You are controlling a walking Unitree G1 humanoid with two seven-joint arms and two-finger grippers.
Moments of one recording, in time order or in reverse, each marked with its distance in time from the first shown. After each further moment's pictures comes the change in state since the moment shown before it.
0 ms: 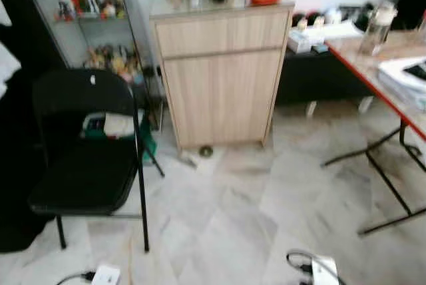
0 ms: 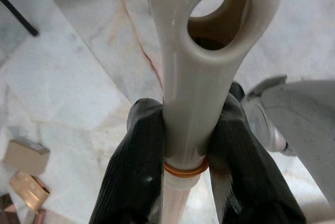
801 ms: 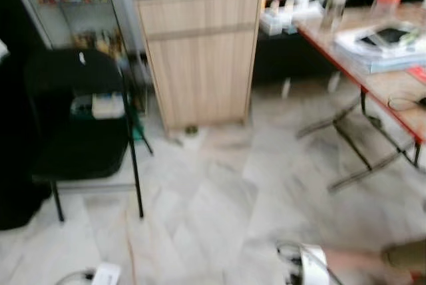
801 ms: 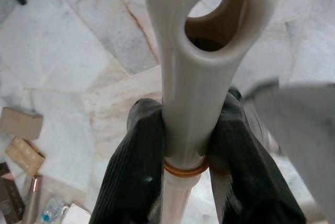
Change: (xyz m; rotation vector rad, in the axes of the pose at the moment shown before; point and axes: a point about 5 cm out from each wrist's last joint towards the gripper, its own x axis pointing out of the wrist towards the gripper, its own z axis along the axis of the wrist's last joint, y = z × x) left arm 0.001 -0.006 -0.002 -0.005 0.014 -0.011; right arm -0.001 -0.003 -0.003 -0.006 0.005 0.001
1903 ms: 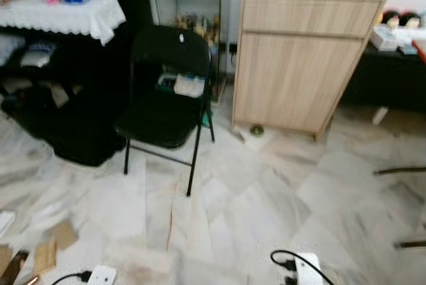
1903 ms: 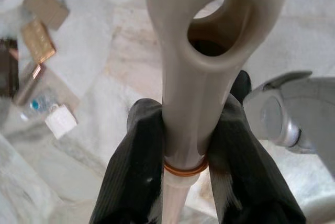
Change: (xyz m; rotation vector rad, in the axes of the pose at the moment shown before) left arm 0.000 0.004 0.001 0.008 0.012 0.020; right arm 0.001 0.014 0.001 -0.059 0.004 0.042
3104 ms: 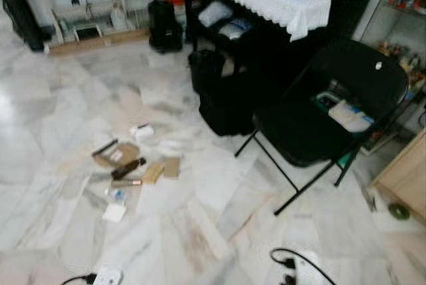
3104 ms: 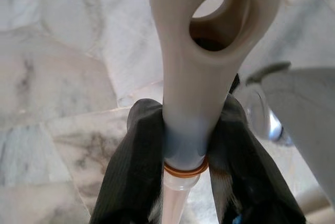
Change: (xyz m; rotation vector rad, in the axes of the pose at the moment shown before) left arm 0.000 -0.005 -0.005 -0.012 0.016 0.000; right arm 0.002 0.005 0.008 -0.036 -0.011 0.029
